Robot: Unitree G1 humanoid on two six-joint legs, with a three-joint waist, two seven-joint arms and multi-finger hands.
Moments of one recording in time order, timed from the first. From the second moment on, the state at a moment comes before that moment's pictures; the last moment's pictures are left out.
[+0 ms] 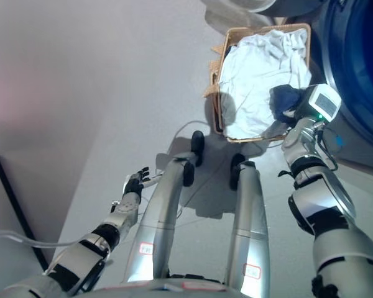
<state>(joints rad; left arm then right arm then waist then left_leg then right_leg) -0.43 0.21 -0.38 1.12 -0.41 -0.10 0.33 -0.94 -0.57 0.43 1.17 -0.02 0.05 -0.67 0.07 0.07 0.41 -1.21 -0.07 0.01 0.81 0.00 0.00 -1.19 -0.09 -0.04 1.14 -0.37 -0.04</state>
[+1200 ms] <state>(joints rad) -0.31 0.22 -0.33 1.18 -0.43 -0.04 0.27 -1.27 -0.78 -0.05 1.38 1.09 -0.26 -0.71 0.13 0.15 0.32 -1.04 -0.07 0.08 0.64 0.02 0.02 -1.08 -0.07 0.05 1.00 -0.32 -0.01</state>
